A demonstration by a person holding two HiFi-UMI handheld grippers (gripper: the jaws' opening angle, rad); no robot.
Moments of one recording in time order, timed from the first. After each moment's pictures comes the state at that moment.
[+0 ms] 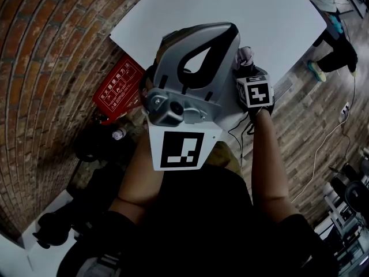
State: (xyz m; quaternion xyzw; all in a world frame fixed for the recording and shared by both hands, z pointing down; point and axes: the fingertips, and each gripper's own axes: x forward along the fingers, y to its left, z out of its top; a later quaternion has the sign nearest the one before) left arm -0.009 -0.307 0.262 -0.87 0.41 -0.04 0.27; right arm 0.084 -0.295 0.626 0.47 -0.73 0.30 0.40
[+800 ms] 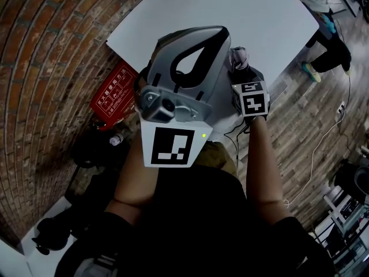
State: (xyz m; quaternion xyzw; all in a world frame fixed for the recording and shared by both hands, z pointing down) left arm -0.006 -0.311 0.260 -0.88 0.39 -0.05 0.26; right arm 0.081 -0.305 0.589 0.49 -0.76 0.24 0.36
